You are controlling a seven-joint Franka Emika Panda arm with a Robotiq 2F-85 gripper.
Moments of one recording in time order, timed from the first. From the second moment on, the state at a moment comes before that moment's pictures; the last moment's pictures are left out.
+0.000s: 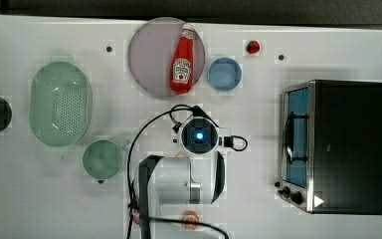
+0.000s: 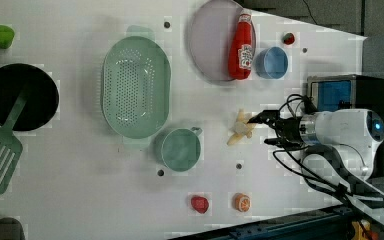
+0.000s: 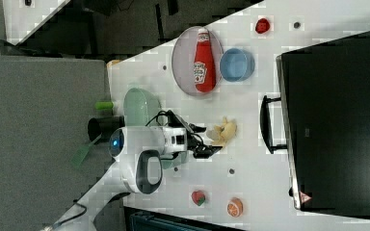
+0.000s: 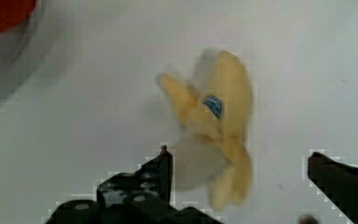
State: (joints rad) arm -0.09 0.22 0.10 -2.45 0.00 1.03 0.01
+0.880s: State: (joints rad) arm -0.07 0.39 0.11 -2.45 0.00 1.21 0.00
